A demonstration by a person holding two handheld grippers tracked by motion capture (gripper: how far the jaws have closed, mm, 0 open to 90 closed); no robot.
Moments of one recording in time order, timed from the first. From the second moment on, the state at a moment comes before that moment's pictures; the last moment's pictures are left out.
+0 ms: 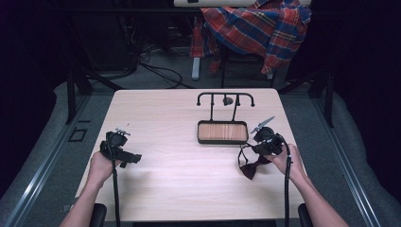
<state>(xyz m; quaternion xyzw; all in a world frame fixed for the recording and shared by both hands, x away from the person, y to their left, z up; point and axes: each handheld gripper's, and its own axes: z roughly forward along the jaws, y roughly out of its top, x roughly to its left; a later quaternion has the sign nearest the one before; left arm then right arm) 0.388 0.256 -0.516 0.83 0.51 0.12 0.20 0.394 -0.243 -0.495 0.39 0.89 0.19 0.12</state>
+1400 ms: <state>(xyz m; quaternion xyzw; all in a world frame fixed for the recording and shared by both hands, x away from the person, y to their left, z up) 0.389 0.252 -0.517 0.83 0.51 0.12 0.20 0.391 -0.240 -0.446 0.37 0.87 0.24 0.23</state>
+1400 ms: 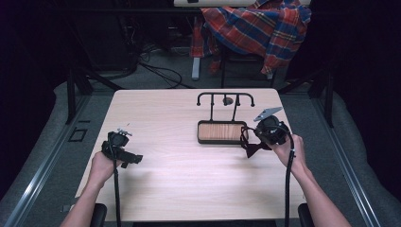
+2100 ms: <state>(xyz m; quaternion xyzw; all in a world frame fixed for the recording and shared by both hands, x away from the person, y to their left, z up) 0.390 0.252 -0.518 0.83 0.50 0.11 0.20 0.400 -0.238 -0.428 0.37 0.85 0.26 0.26</state>
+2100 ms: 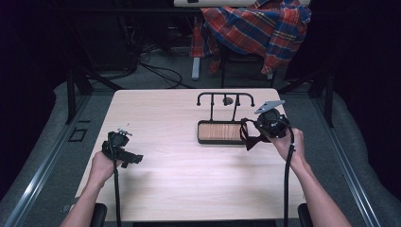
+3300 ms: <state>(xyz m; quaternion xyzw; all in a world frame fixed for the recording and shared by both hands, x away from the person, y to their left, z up) 0.390 0.252 -0.519 0.83 0.51 0.11 0.19 0.418 -0.247 -0.400 0.40 0.82 0.30 0.29</state>
